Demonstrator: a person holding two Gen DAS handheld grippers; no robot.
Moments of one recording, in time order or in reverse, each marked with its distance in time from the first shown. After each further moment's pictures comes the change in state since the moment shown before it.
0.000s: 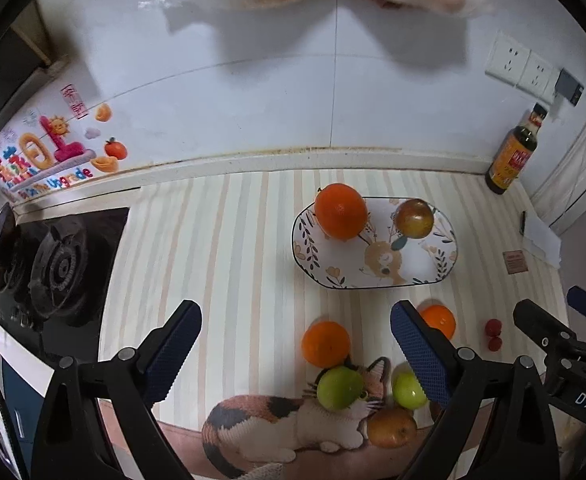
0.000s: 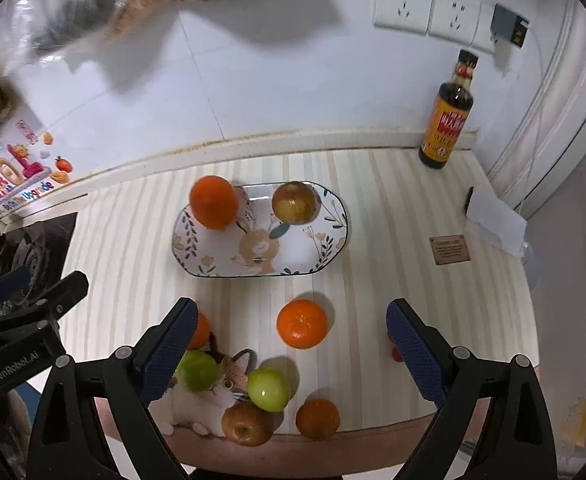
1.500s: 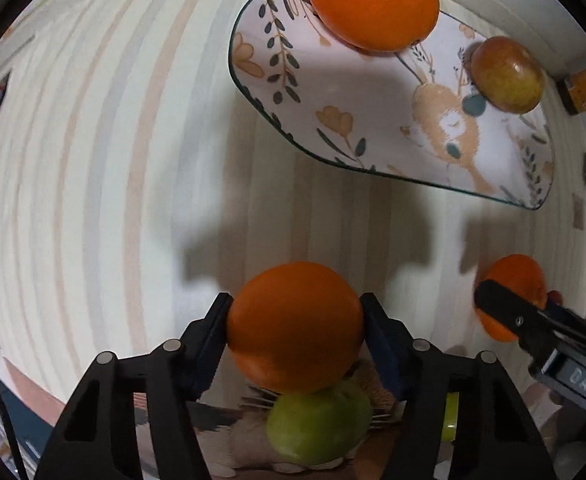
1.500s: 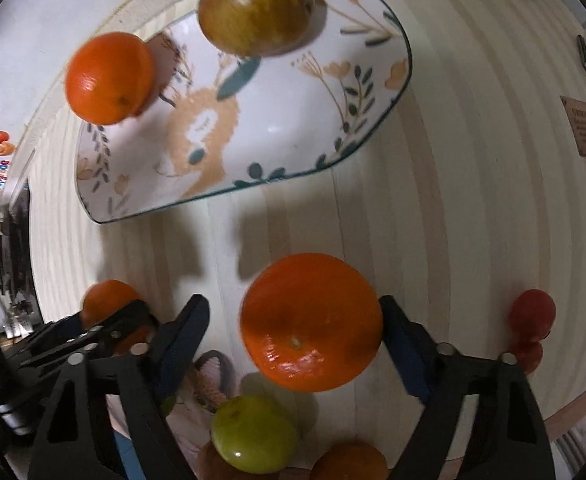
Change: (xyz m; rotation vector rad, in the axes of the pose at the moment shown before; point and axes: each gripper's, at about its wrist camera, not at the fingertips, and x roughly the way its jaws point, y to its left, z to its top) left arm 0.222 -0.029 -0.055 -0.076 0.539 -0.088; right arm 0.253 -0.033 -0.033 0.141 0.481 0.145
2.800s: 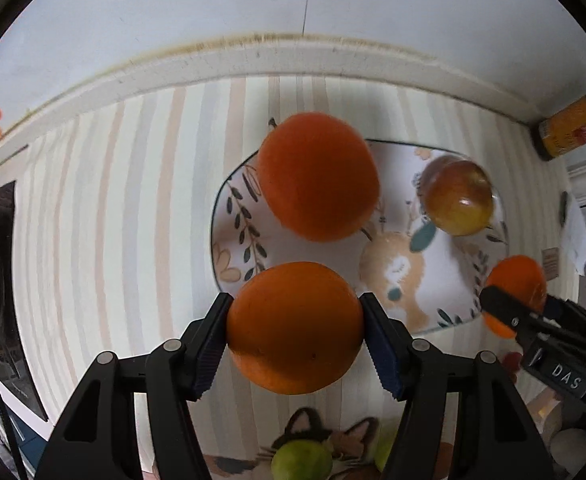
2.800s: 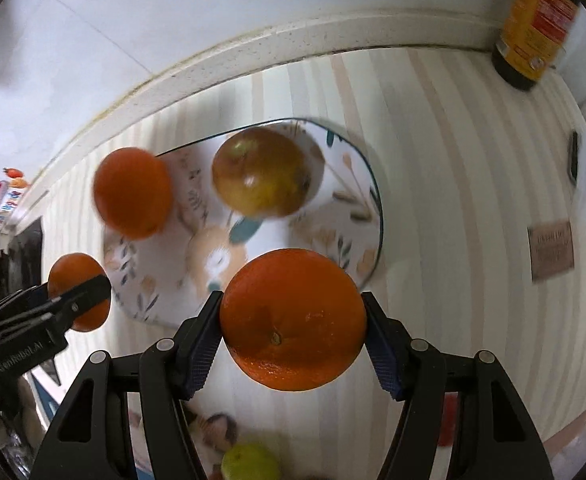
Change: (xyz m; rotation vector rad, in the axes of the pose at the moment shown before) left arm -0.061 -0.014 0.095 0.085 -0.099 -0.003; right arm -0.064 -0.002 0.071 -0.052 -0.147 -0.014
